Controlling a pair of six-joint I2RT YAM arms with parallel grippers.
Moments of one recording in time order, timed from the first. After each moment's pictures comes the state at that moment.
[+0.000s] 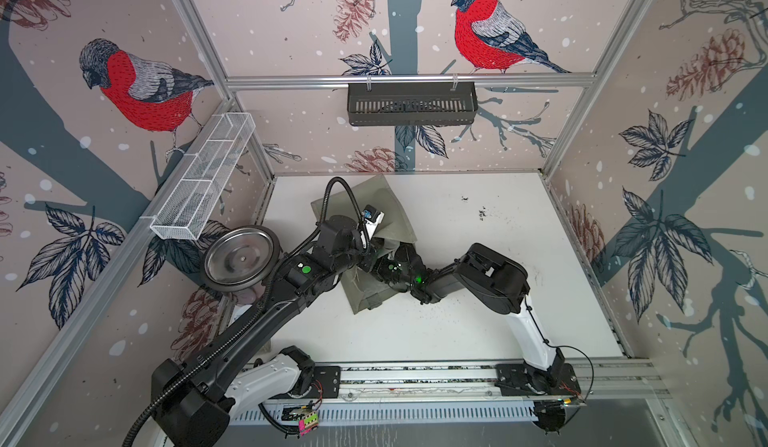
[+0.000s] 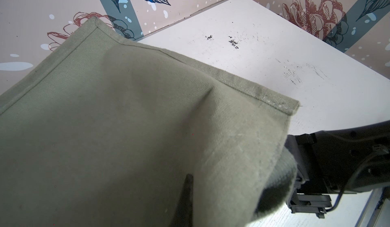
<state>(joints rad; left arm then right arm) -0.60 1.05 0.93 -0.44 0.08 0.03 0.94 2.24 1.06 0.95 -0.23 1.34</state>
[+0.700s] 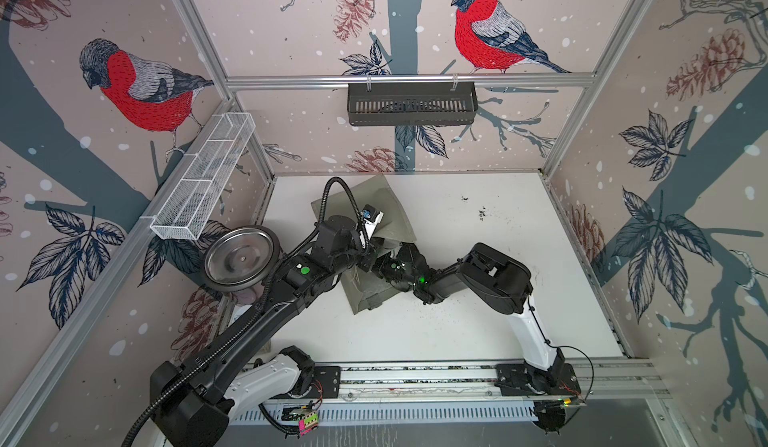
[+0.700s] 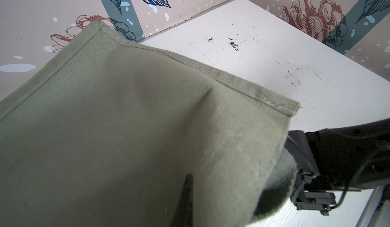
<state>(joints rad) -0.60 1.04 0.93 -0.44 0.08 0.03 0.94 2.20 1.01 1.00 -0.23 1.35</state>
